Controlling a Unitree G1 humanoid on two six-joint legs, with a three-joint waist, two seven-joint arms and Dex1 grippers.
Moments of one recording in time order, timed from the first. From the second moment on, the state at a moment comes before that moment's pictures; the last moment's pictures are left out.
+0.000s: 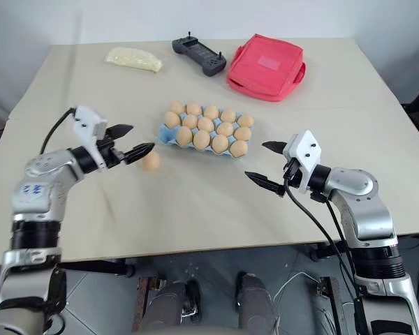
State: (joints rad) left arm -0.53 0.60 0.21 0.10 -0.30 0.50 -0.70; right arm -0.43 -0.63 -0.04 -0.07 0.34 0.28 0.94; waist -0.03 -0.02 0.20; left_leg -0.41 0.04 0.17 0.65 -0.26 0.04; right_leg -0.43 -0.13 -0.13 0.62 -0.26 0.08
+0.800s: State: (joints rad) left arm 0.06 0.57 0.57 -0.46 -0.52 0.76 -0.49; right arm -0.51 -0.61 0.00 0.03 0.34 0.26 1.02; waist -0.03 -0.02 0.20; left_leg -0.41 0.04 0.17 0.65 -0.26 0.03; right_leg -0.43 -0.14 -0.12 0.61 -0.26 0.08
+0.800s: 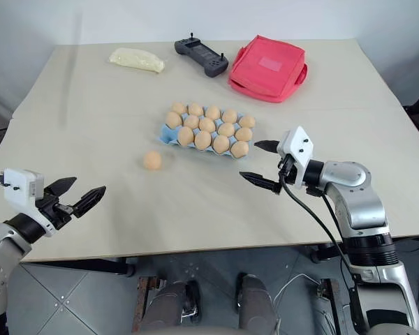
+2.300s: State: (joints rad) left arm -0.63 0.54 0.07 0.27 -0.28 0.55 -0.65; right arm -0.47 -0.60 0.00 -0.01 0.33 0.24 0.97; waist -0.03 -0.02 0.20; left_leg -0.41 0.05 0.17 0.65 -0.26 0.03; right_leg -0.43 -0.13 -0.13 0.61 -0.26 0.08
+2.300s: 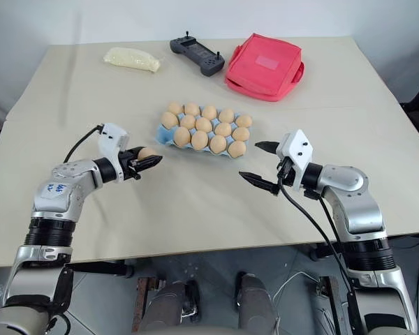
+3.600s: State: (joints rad) left arm -0.92 0.48 0.15 0.74 -0.24 0.08 -0.72; right arm -0.44 -0.60 -0.01 -0.04 0.33 0.24 0.92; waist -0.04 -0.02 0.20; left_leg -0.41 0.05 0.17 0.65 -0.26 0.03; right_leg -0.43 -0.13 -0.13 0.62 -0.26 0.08
